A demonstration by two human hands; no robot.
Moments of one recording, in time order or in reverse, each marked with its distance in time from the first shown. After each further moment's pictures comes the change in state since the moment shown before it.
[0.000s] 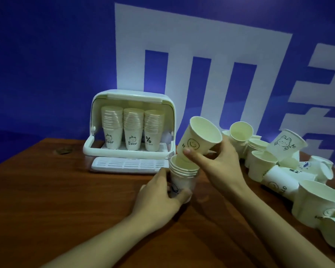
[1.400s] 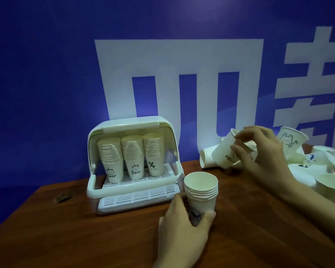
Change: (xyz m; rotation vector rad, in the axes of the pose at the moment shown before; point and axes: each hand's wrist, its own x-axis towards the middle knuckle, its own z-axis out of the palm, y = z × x) left_hand 0.011 -0.007 0.003 -0.027 -0.015 -0.036; right_hand 0.030 0.015 -0.052 -0.678 0.314 -0.389
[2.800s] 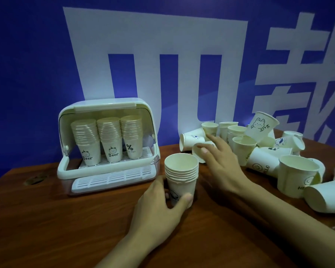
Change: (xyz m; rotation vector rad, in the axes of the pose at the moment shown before) left_hand -0.014 0.007 0.001 0.045 -0.014 0.179; right_hand -0.049 0.007 0.018 0.101 -0.480 0.344
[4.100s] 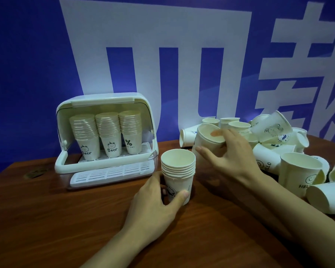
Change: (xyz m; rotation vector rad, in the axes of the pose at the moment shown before) left_hand 0.001 -0.004 0.002 -0.009 -0.021 -0.011; right_hand 0.010 0.015 -0.021 -0.171 0.227 -0.077
